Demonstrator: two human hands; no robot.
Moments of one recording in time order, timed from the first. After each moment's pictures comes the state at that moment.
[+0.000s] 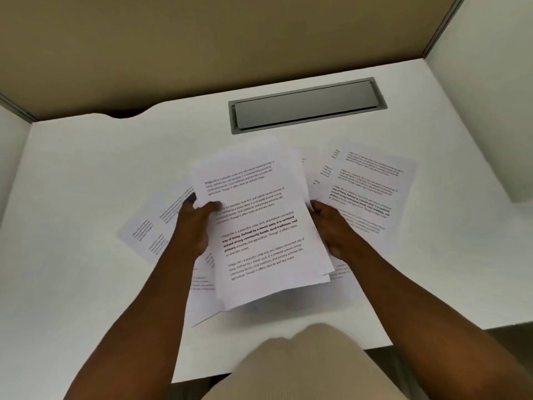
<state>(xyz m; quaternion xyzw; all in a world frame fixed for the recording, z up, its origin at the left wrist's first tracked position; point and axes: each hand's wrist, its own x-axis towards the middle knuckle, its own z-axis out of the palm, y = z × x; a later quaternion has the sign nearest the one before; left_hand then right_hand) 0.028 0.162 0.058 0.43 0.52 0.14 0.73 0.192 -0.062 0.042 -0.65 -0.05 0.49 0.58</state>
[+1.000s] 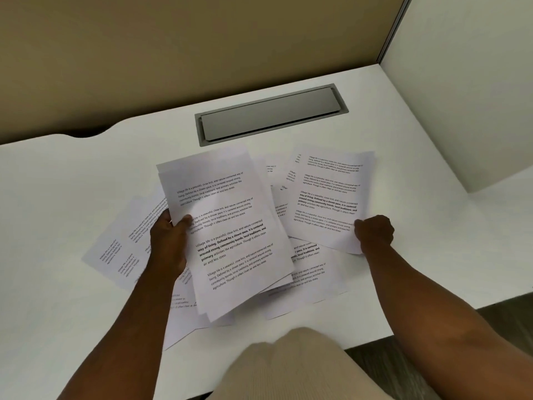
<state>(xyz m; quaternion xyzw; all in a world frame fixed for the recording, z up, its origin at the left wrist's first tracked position) 0.043 0.138 0.047 0.49 0.51 0.21 0.68 0.280 -0.166 -0.007 -0.92 0.21 0.19 0.27</state>
